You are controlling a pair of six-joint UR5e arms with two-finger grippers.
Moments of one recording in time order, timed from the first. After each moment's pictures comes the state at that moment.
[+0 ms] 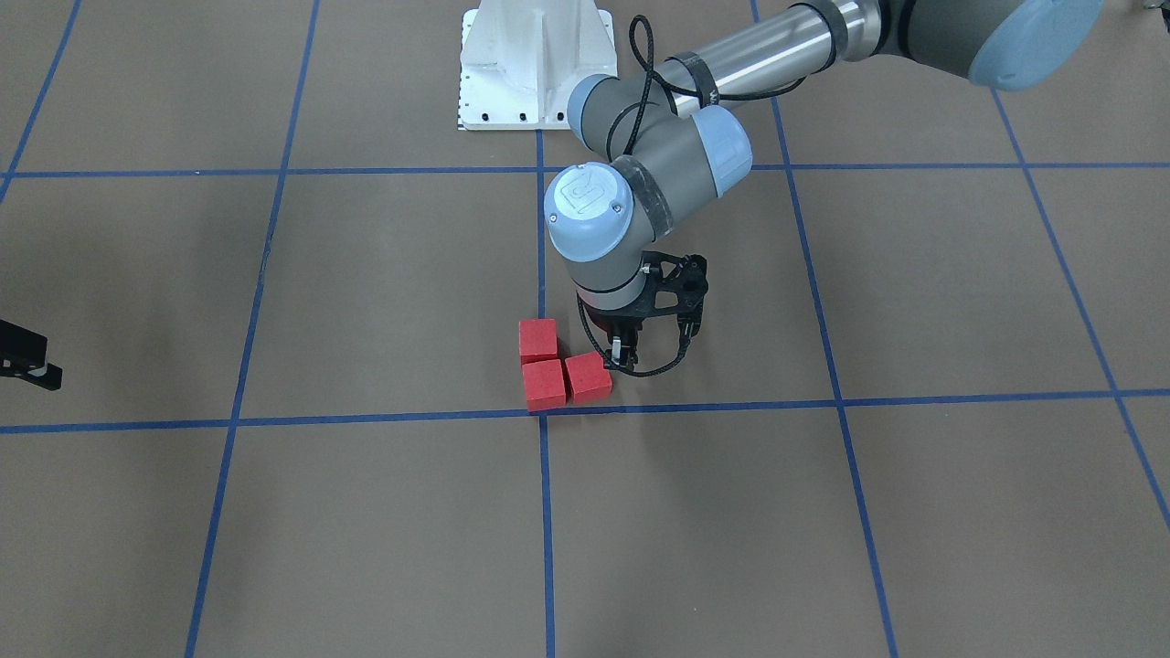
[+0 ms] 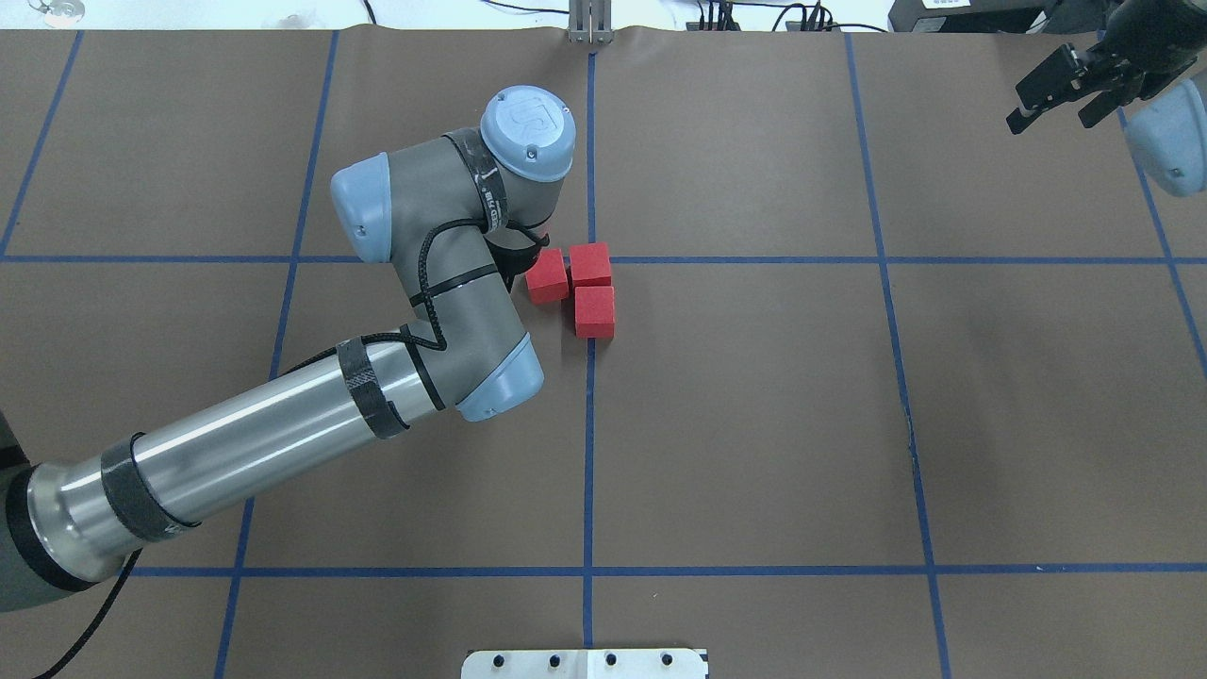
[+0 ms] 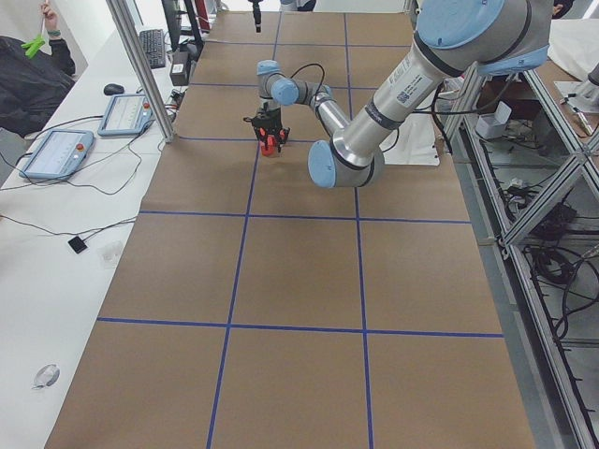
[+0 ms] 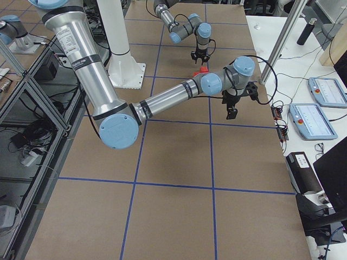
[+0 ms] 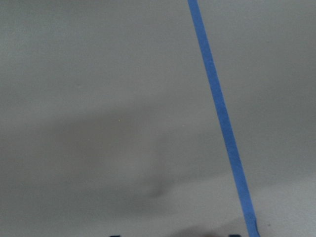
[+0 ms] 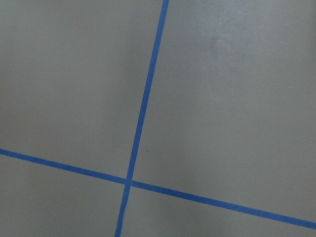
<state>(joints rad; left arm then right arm) -0.62 -2.52 -1.28 -1.39 -1.89 -2.39 1.27 -1.14 1.60 -1.65 2.40 0.29</state>
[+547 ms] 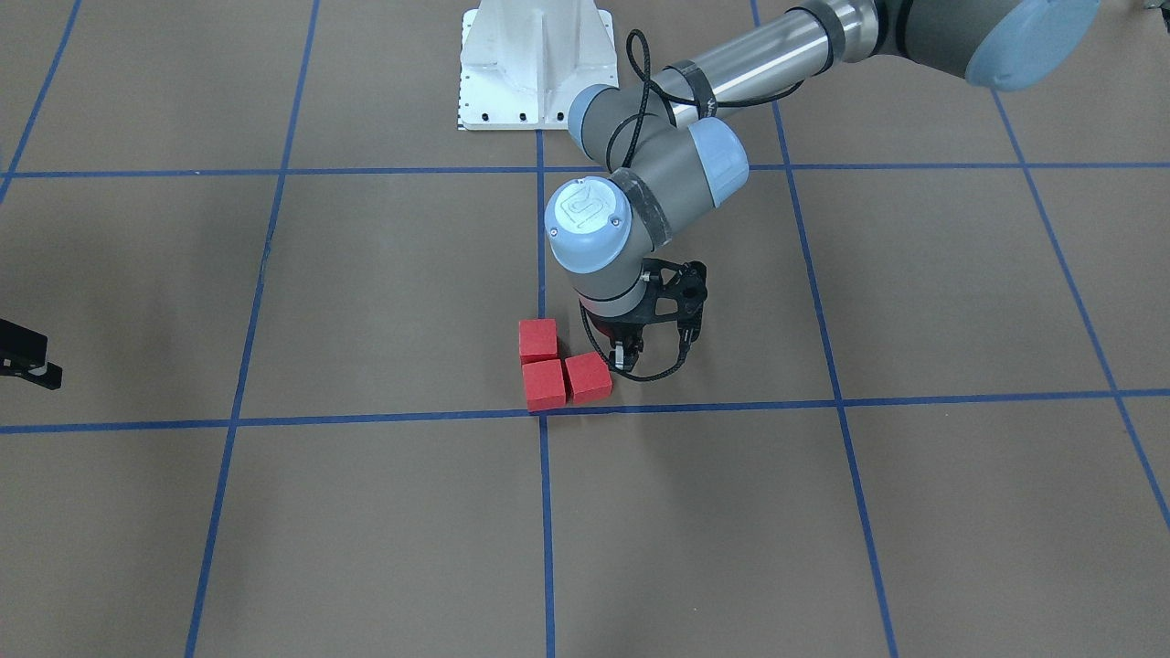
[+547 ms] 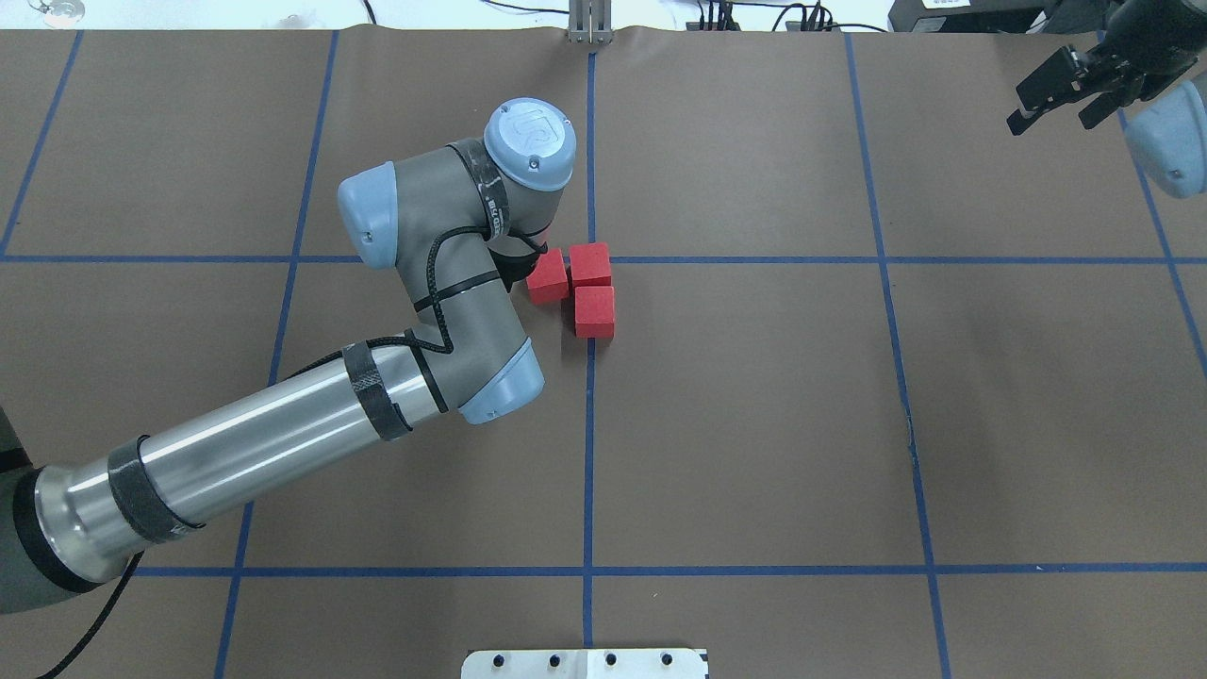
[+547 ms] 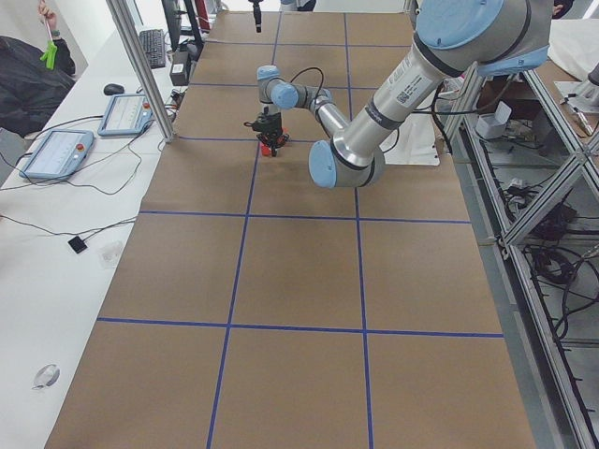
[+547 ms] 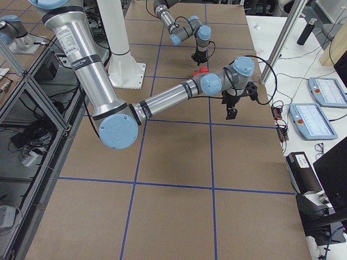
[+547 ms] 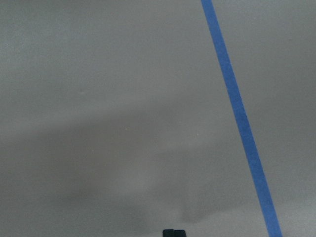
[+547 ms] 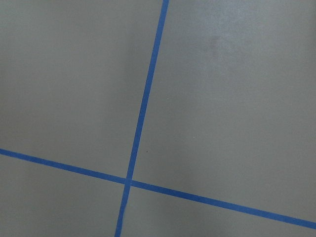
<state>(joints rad) -0.62 -2.52 -1.25 -1.40 -1.89 -2.39 1.27 -1.14 1.60 -1.65 2.40 0.29</state>
